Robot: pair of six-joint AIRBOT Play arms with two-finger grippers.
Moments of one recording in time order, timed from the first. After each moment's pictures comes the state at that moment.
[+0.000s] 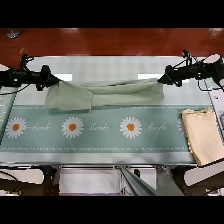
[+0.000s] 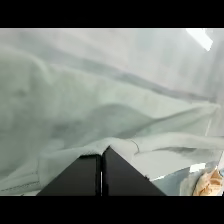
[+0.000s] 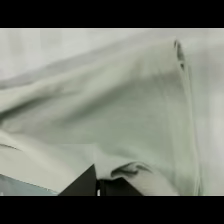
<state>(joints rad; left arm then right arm) 0.28 -1.64 1.32 0.67 -1.11 -1.38 -0.19 -1.78 1.50 -0.79 1.21 1.39</state>
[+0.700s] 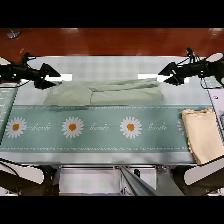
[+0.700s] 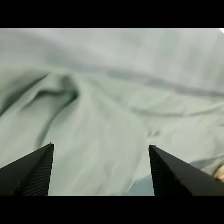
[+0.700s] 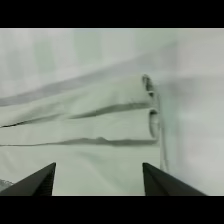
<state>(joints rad) 0.32 -1.75 1.50 0.84 -1.30 -1.46 -0.26 -1.82 1.57 -0.79 1.24 1.38</state>
